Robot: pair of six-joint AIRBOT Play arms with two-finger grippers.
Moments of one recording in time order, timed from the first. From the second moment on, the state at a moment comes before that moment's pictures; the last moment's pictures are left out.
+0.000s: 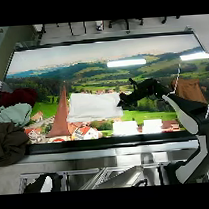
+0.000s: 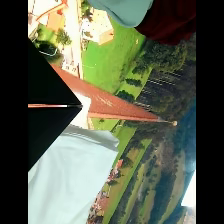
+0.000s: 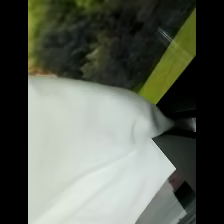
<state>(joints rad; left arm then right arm) 0.35 -0.77 1.27 -1.86 1.25 1.57 0.16 -1.83 1.30 2.49 -1.08 -1.80</state>
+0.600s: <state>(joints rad) 0.35 -0.77 1.27 -1.86 1.27 1.57 -0.31 -1.61 1.74 2.51 -1.14 -1.73</state>
